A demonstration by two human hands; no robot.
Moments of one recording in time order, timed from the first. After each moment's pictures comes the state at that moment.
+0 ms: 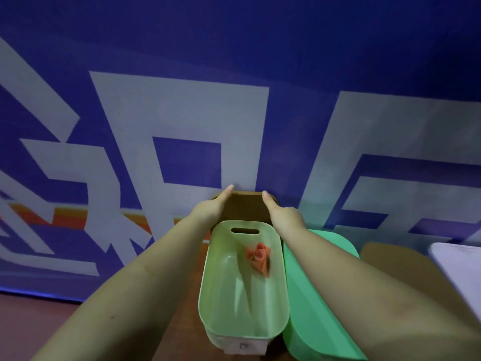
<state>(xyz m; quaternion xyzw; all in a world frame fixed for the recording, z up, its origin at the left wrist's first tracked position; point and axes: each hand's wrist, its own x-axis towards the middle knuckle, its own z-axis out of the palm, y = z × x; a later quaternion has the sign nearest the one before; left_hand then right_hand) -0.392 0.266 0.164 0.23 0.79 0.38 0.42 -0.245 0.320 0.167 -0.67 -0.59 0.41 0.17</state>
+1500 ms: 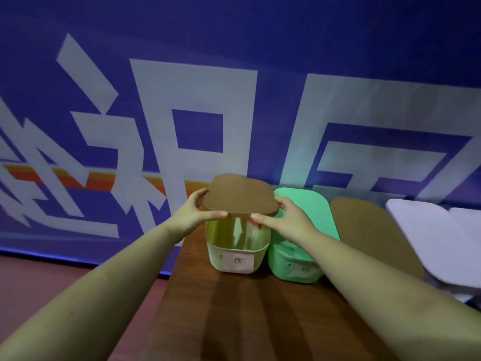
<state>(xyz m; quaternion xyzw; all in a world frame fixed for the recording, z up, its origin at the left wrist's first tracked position) -0.349 0.092 0.152 0.41 0.68 0.46 0.40 -0.135 0.191 0.160 -0.49 -0.75 0.40 0.17</state>
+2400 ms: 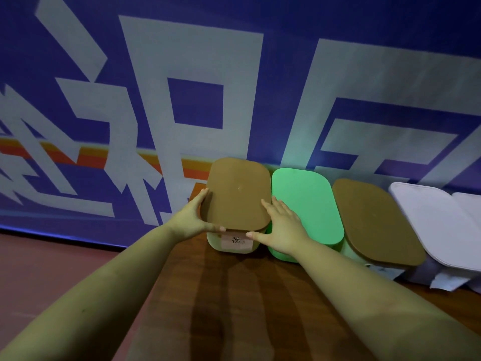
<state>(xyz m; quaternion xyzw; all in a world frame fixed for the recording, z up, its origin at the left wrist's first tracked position) -0.344 0.078 0.102 0.48 0.73 0.33 0.36 -0.132 0.178 0.097 -0.45 -0.88 0.16 0.00</state>
